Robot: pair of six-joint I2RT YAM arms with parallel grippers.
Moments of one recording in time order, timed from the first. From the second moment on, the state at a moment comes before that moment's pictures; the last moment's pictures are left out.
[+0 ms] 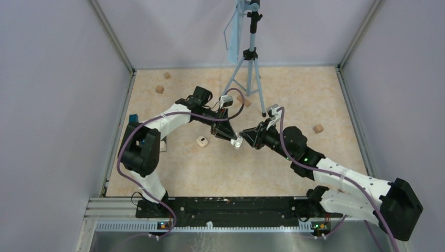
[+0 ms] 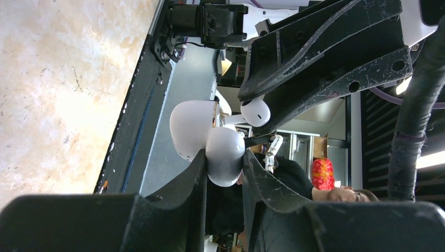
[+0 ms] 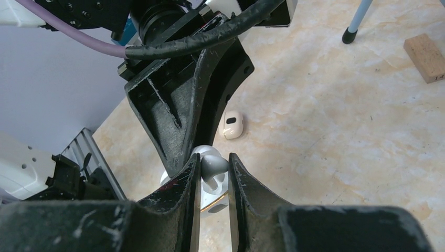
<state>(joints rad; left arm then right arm) -0.45 1.76 1.23 -0.52 1.38 -0.49 0.83 0.97 0.53 0.35 -0.02 0.47</state>
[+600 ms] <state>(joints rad) -0.45 1.76 1.22 -0.52 1.39 -0.49 0.87 0.99 0.53 0.38 0.05 0.42</state>
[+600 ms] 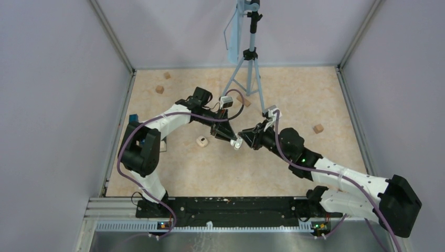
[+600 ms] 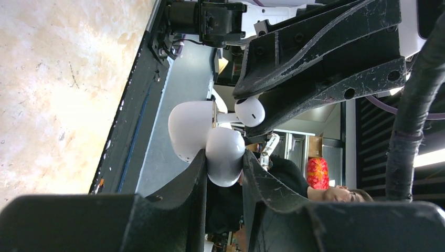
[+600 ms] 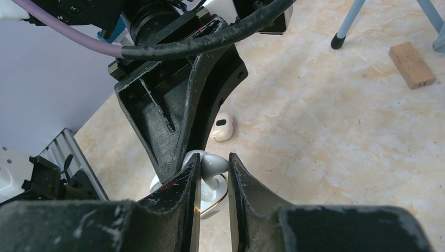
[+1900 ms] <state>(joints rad) -0.45 1.77 1.18 -0.43 1.43 -0.60 0.96 0.97 0.48 0.43 0.24 0.35</state>
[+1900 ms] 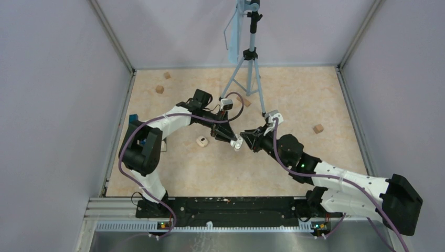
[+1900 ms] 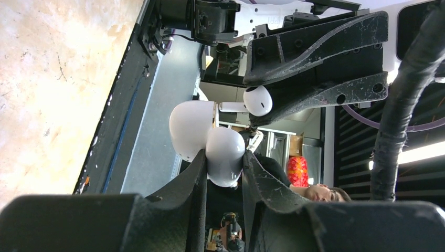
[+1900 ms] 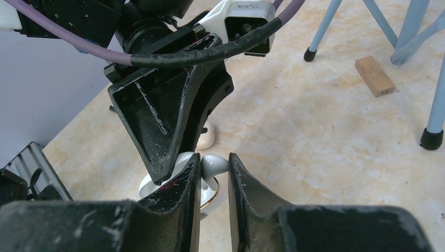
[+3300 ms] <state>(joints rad) -0.45 1.79 1.18 -0.43 1.42 -0.64 0.96 1.01 0.46 0.49 0.23 0.36</state>
